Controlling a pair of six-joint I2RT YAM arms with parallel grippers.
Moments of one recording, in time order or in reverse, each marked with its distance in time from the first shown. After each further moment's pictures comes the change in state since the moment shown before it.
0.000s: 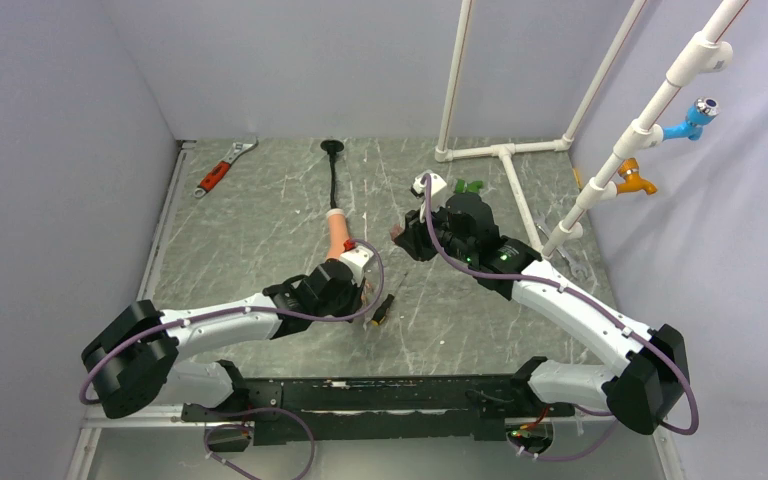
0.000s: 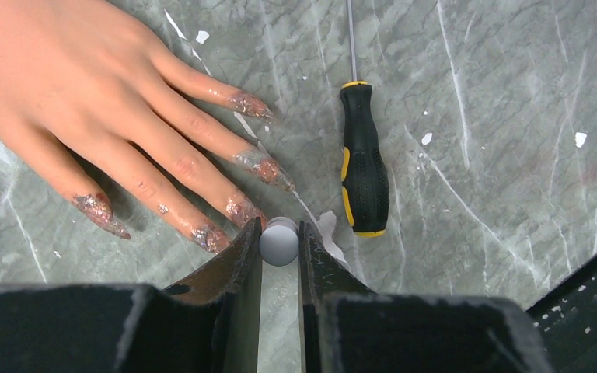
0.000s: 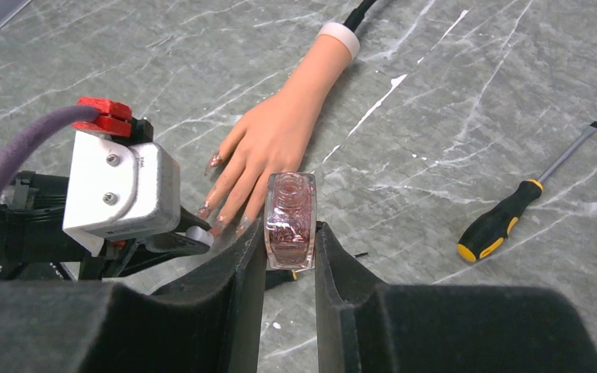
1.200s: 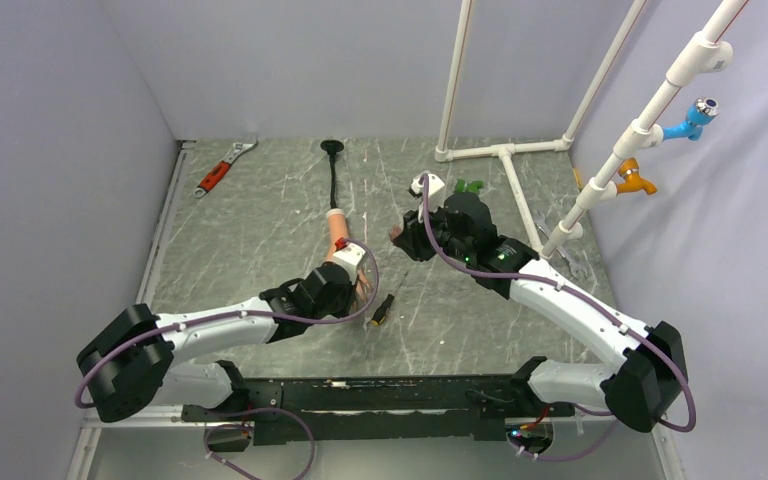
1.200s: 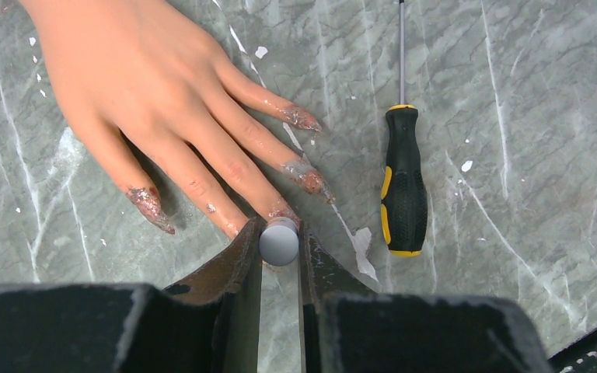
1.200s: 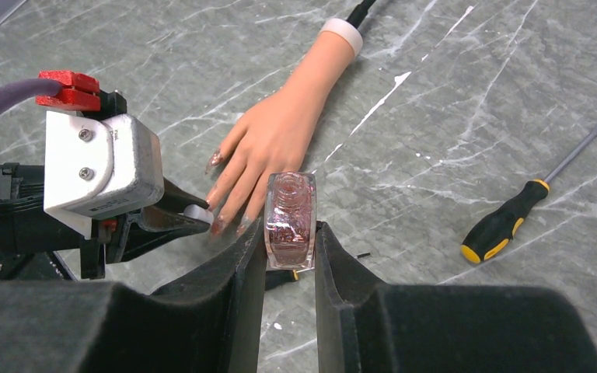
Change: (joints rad) left arm -0.005 -0.041 -0.042 0.042 -0.120 -0.025; right arm 0.000 0.014 -0.002 0.008 -0.009 0.002
